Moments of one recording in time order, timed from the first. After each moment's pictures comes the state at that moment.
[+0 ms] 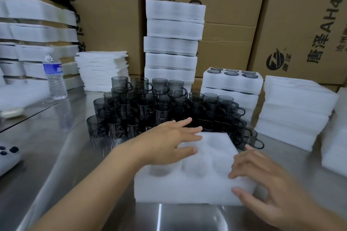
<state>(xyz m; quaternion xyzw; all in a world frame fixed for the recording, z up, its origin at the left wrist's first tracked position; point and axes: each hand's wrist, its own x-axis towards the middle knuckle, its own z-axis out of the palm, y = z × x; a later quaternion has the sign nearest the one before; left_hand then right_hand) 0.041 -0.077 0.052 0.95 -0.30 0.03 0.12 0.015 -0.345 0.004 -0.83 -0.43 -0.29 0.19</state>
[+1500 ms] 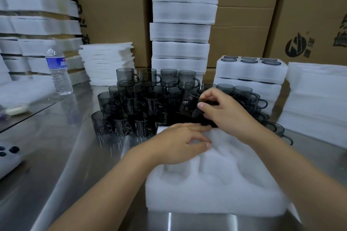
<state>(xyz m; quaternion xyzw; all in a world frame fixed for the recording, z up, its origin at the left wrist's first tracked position) 0.073 -0.074 0.021 0.94 -0.27 0.01 0.23 0.130 -0.226 0.043 -0.81 -0.28 -0.10 0.50</state>
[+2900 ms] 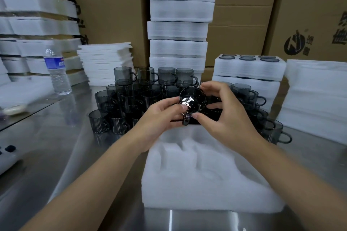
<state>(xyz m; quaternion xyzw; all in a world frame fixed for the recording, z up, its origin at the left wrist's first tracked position) 0.089 -0.054 0.022 0.65 -0.11 0.04 0.75 0.102 -0.232 0.029 -0.77 -0.35 -0.27 0.46</state>
